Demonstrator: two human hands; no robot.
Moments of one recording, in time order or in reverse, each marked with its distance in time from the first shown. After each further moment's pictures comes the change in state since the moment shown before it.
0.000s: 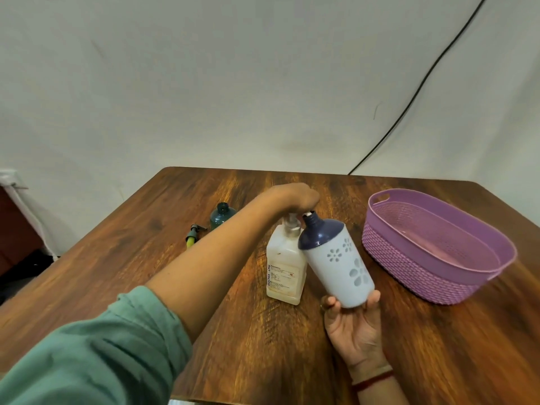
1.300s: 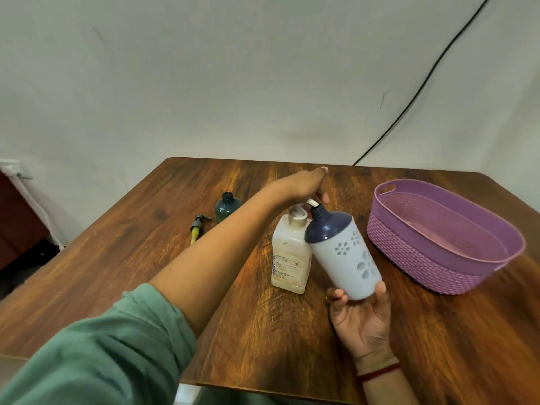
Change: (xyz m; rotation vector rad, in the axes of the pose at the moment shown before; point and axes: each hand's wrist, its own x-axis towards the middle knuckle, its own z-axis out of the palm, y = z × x) left_hand -0.010 -0.007 0.010 -0.713 0.112 0.026; right_hand -0.006 -0.002 0.000 -0.002 0.012 0.018
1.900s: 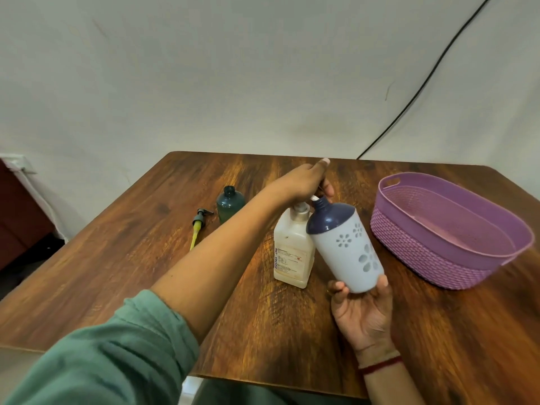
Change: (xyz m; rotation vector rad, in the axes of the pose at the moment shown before) left_hand -0.003 -0.005 0.005 -0.103 0.079 0.062; right_hand 0.000 0.002 0.004 -0.016 0.033 0.004
